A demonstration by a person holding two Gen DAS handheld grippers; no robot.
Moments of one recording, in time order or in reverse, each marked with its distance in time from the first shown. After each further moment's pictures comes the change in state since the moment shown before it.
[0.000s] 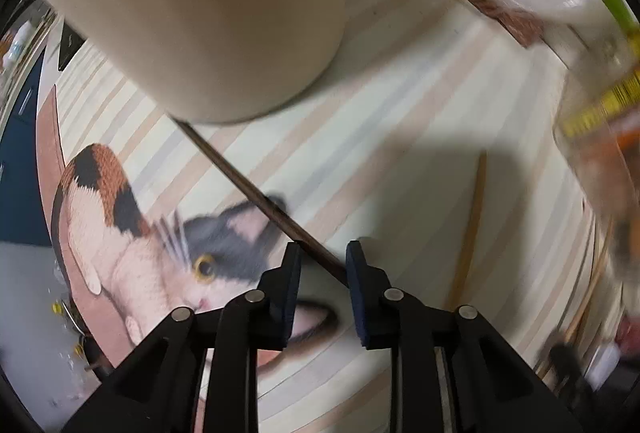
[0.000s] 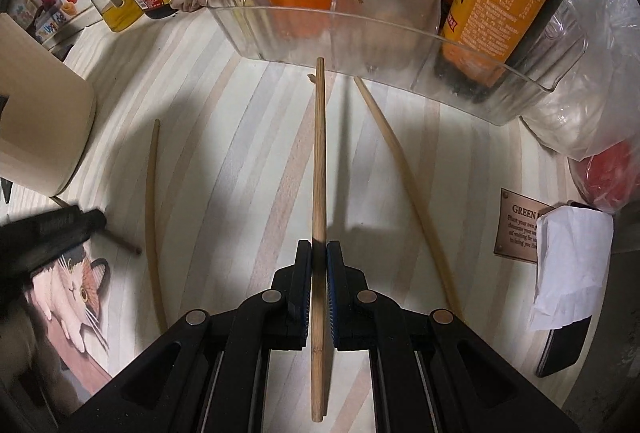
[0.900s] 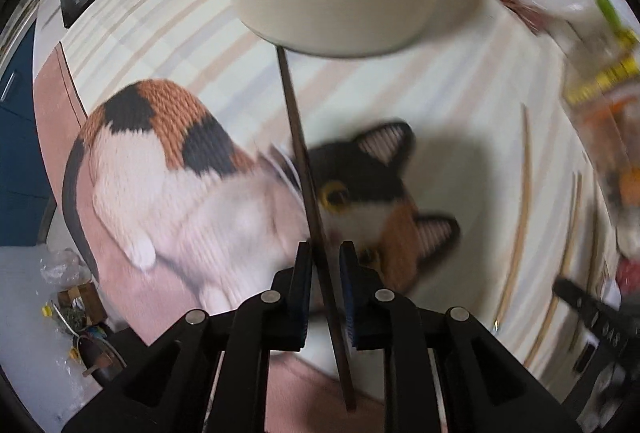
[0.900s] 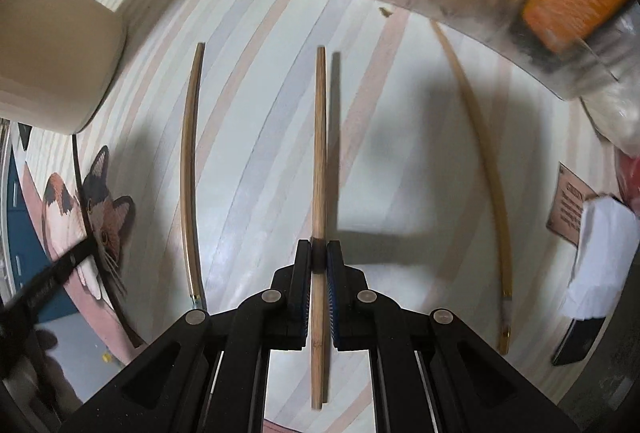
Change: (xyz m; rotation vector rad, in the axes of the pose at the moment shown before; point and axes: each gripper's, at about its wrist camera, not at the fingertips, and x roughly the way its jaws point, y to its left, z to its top) left arm -0.005 0.097 -0.012 -0.001 0.071 -0.099; right arm 0.025 0.032 -0.004 -0.108 0.241 0.081
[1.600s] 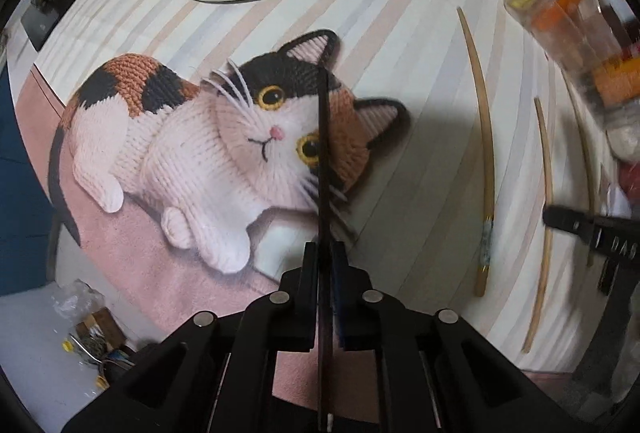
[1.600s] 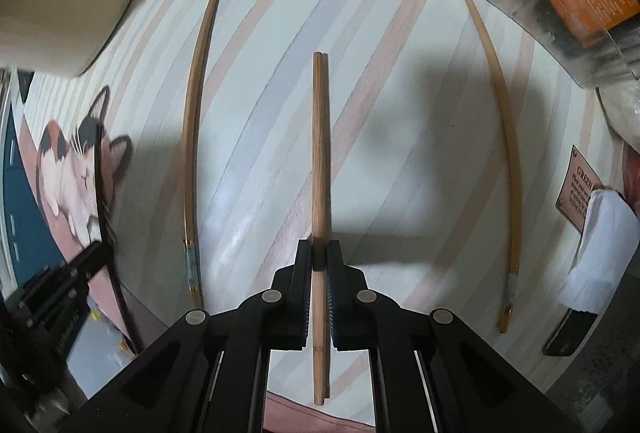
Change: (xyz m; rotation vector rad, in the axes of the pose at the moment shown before) left arm -0.010 -0.020 -0.063 0.194 0.054 -0.036; right arm 0.016 0.003 -0.024 -0.088 0.115 -0.002
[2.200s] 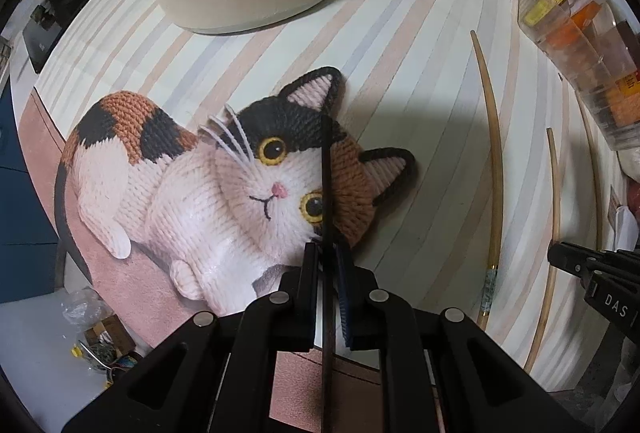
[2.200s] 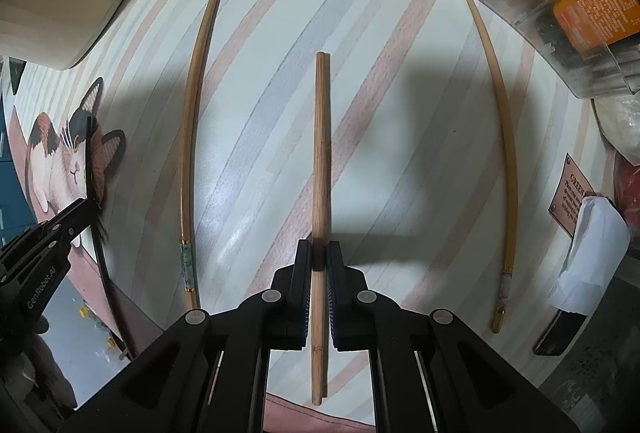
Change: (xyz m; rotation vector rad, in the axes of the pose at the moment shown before) left arm 0.004 -0.024 0.034 0.016 -0.014 0.062; right arm 0.005 0.032 -0.008 -0.012 0.000 -0.056
